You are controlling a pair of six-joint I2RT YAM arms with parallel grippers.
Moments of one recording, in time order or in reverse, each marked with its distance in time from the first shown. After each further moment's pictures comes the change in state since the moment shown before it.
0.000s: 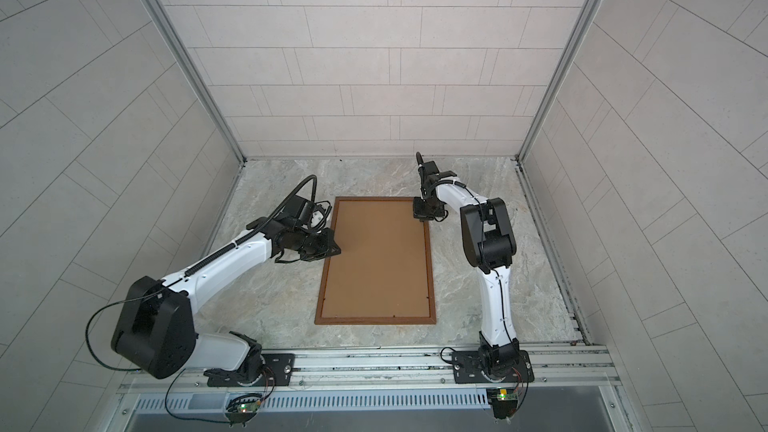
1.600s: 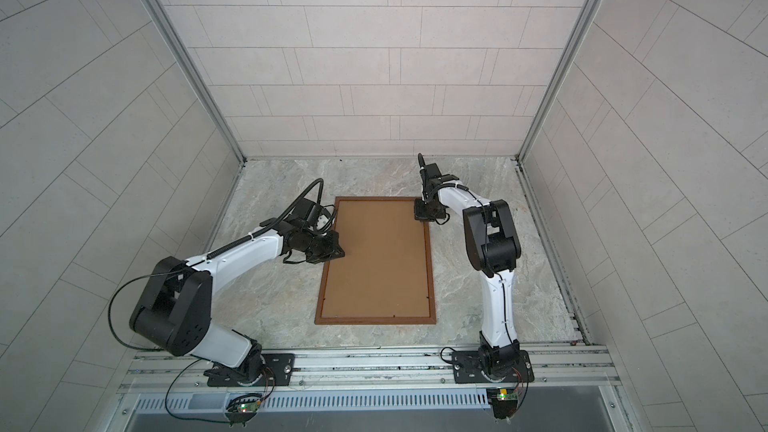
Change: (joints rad) left arm 0.000 0.116 -0.026 0.095 0.011 -0.037; right arm -0.003 -0.051 -0.094 0.092 0.001 -0.013
